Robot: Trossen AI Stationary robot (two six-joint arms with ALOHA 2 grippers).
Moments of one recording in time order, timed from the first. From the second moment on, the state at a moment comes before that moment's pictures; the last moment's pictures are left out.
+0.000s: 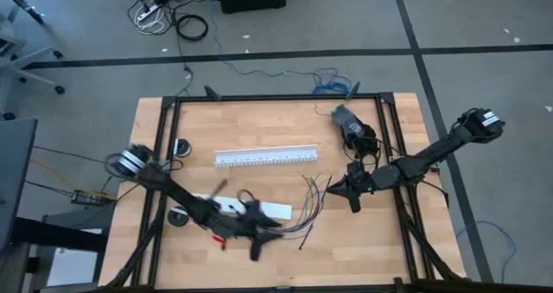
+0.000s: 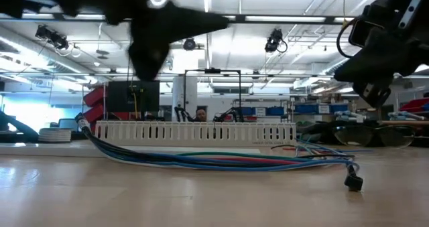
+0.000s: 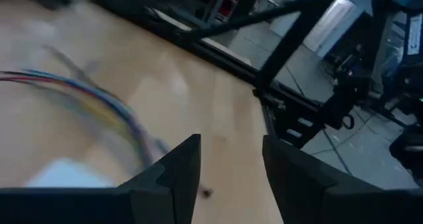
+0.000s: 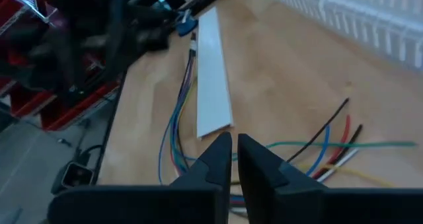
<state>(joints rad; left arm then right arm) -0.57 1.89 0.91 0.78 -0.47 -0.63 0.42 0.96 0.15 0.51 0.37 0.70</state>
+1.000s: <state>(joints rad) -0.65 2.28 1.63 -0.17 -0.75 -1.19 0.42 0.96 0.15 0.52 0.13 0.45</state>
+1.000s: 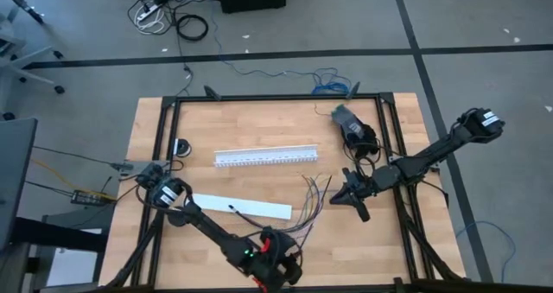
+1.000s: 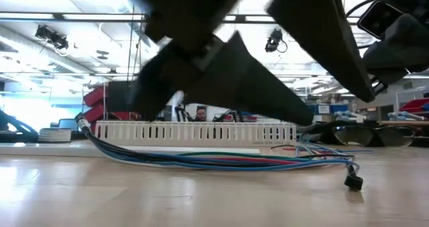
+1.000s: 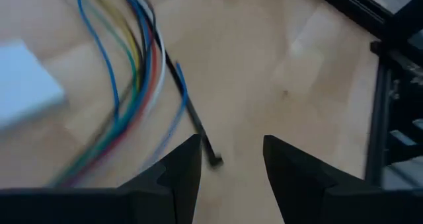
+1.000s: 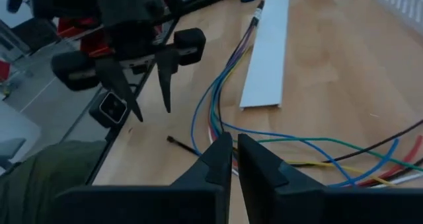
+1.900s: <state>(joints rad) -0.63 2.36 1.63 -0.14 -0.75 -0.95 0.41 0.96 0.15 0.55 0.13 0.43</state>
